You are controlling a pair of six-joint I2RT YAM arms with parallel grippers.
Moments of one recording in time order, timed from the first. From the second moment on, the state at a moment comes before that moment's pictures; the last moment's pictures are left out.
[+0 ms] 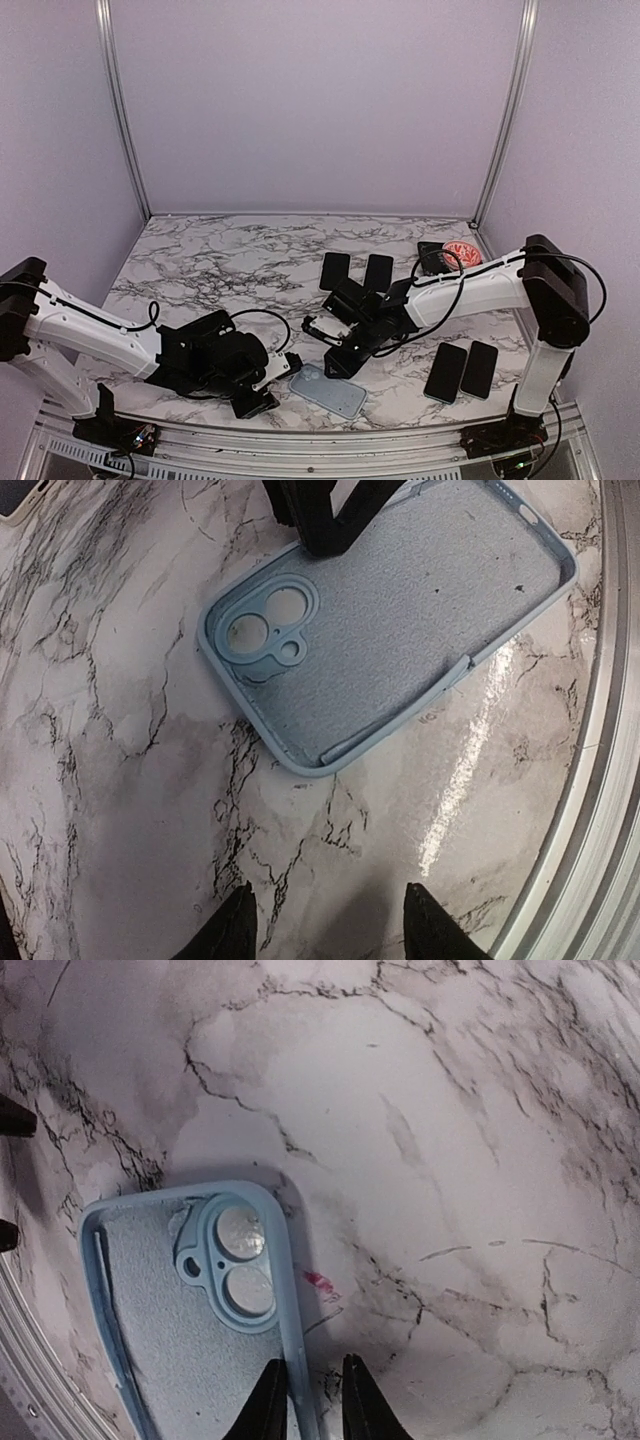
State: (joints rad) left arm -1.28 1.49 0.67 -0.18 -0.10 -0.09; right arm 1.03 1.83 1.10 -0.46 -0.20 0.16
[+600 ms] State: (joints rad) left arm -1.19 1.59 0.83 -0.13 -0.40 -0.22; right arm 0.93 1.71 1.04 -0.48 0.07 0.50
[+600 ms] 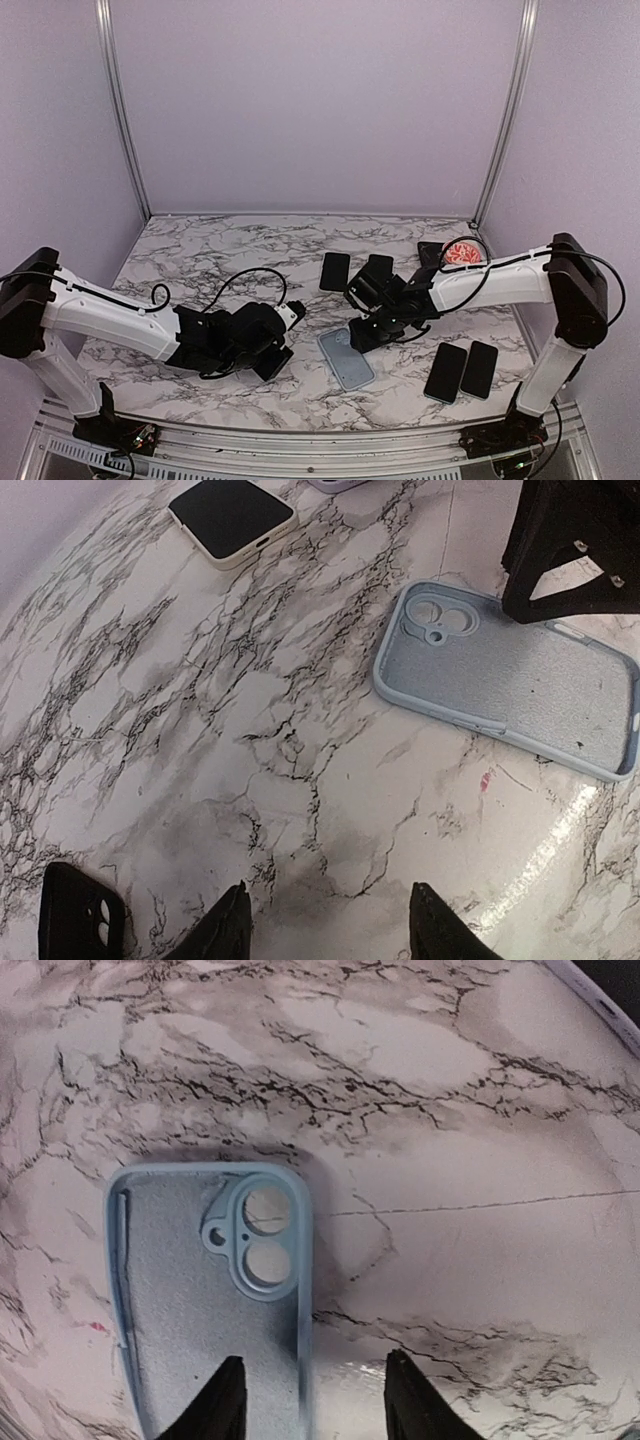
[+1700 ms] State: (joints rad) left arm -1.09 1.68 0.90 -0.10 -0.27 -0.12; right arm 0.45 1.35 0.71 -0.81 0.04 0.76
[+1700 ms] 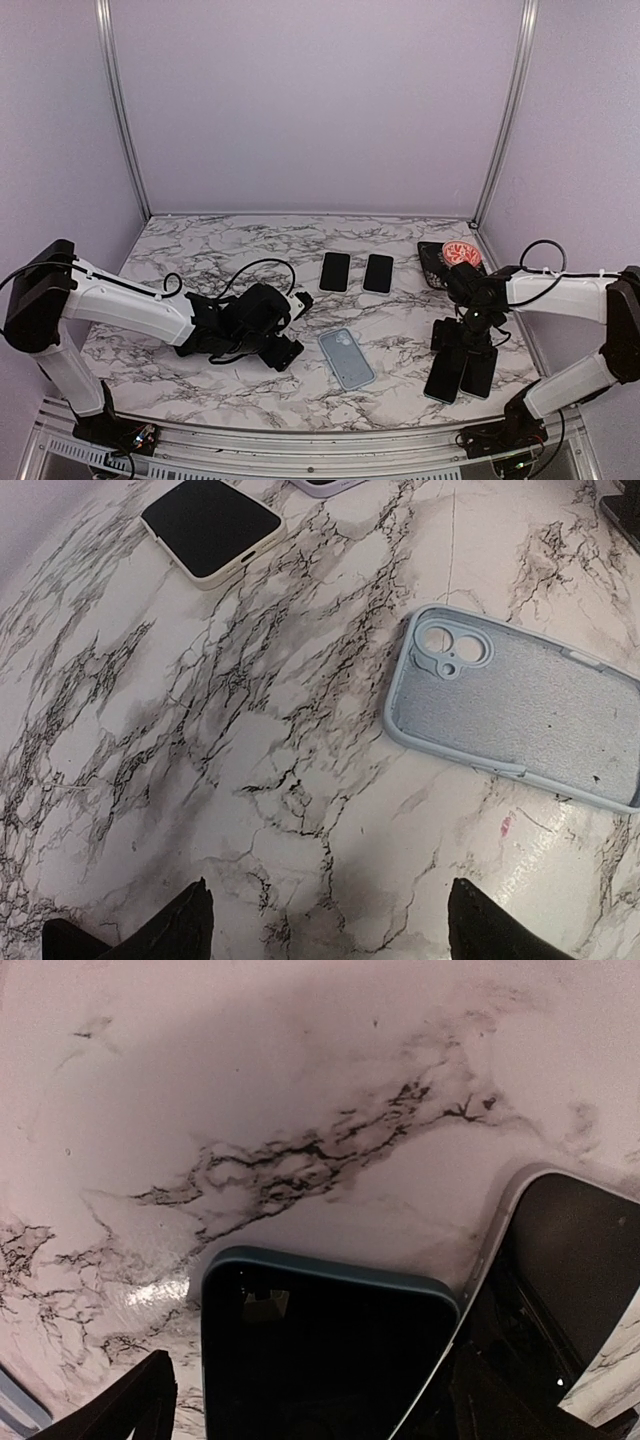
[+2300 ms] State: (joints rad) left arm -1.09 1.73 0.93 -0.10 -0.27 -0.12; right arm 0.72 1.55 0.85 -0.83 -0.07 0.78
